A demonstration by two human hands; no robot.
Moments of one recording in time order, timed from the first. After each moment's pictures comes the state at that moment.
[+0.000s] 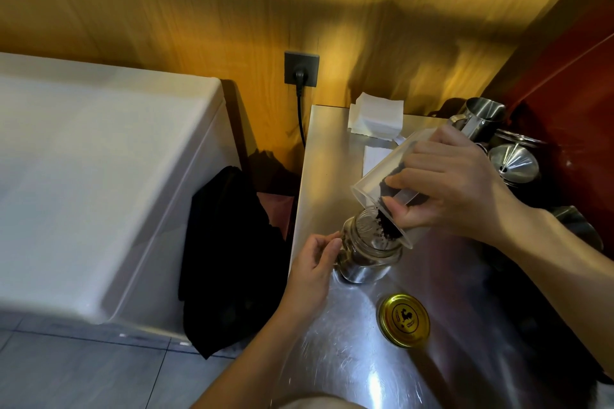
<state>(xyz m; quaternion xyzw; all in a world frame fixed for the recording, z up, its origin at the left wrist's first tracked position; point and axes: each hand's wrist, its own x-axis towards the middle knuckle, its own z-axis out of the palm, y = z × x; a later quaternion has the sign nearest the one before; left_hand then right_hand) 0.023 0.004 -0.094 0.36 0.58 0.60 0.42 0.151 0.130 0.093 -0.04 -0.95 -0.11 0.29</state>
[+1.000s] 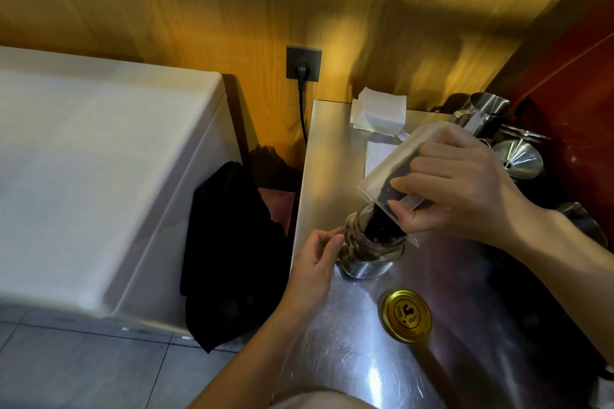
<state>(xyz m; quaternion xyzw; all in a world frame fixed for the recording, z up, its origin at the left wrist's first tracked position) 0.022 0.007 -0.101 0.33 0.57 0.60 0.45 0.155 0.125 0.093 0.00 -0.94 -0.13 0.30</state>
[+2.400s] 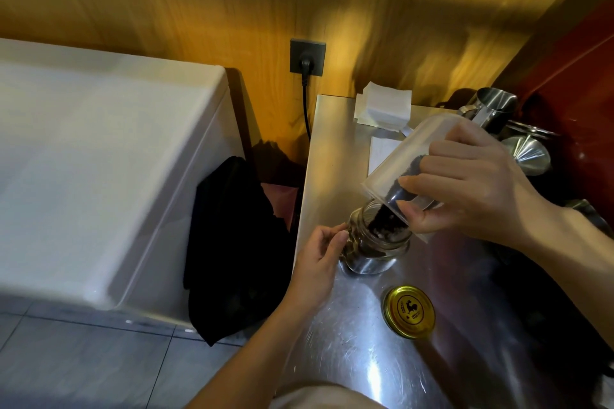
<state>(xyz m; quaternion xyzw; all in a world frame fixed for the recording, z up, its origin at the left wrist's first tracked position) 0.023 0.004 -0.094 0.32 0.56 0.60 0.47 0.159 0.123 0.096 0.02 -0.95 -0.14 0.29</state>
